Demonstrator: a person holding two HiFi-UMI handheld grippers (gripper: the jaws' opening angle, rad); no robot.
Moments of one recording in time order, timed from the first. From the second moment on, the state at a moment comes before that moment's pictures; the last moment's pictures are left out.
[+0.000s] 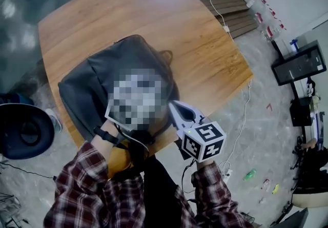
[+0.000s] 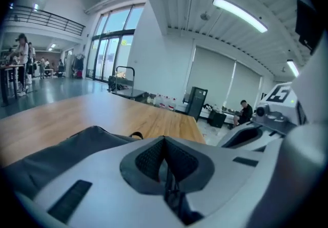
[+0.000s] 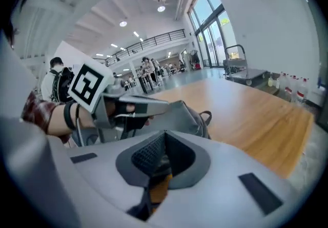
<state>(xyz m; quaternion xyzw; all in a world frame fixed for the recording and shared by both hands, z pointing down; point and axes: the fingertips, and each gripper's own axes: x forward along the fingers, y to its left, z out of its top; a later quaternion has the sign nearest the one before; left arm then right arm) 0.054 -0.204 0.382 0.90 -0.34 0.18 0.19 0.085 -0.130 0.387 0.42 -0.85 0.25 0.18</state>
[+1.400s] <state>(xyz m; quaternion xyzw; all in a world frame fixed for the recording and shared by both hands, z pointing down) -0.007 -0.087 0.230 0.88 -0.44 0.03 0.17 0.030 -0.100 0.224 0.39 -0.91 0.13 0.06</state>
